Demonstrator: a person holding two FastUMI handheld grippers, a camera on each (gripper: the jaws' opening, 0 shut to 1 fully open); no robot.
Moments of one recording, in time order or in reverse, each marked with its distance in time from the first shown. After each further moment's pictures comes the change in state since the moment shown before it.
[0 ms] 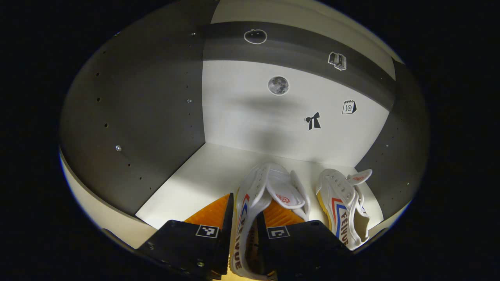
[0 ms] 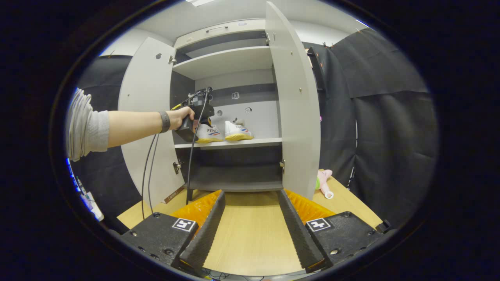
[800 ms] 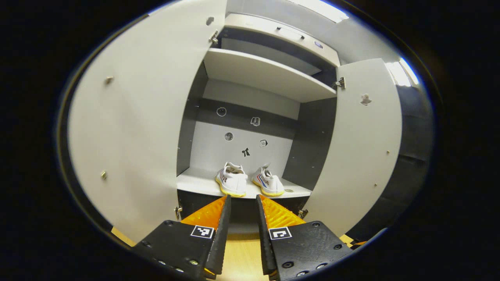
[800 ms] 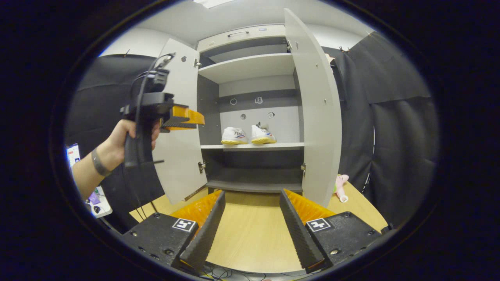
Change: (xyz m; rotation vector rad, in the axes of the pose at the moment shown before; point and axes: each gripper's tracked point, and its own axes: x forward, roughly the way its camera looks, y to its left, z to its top) left arm -0.278 0.011 -0.117 0.046 -0.516 -0.350; right arm -0.038 0.040 -0.002 -0.056 -0.017 0.135
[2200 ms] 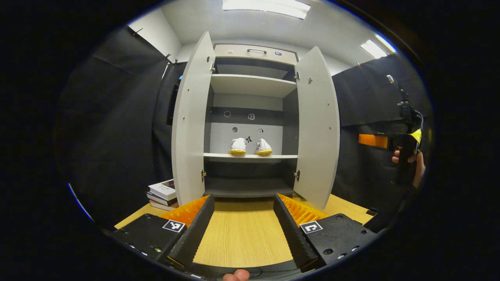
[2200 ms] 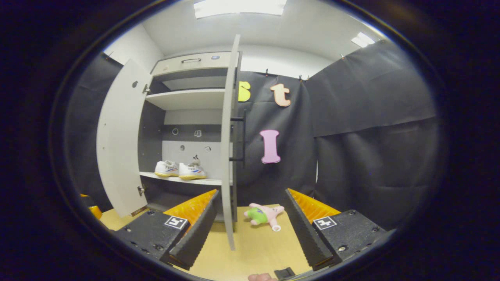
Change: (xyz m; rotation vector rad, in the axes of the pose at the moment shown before) left arm -0.206 -0.045 -0.117 0.161 -0.059 0.085; right arm -0.048 -0.188 0.120 -0.043 -0.217 -0.385
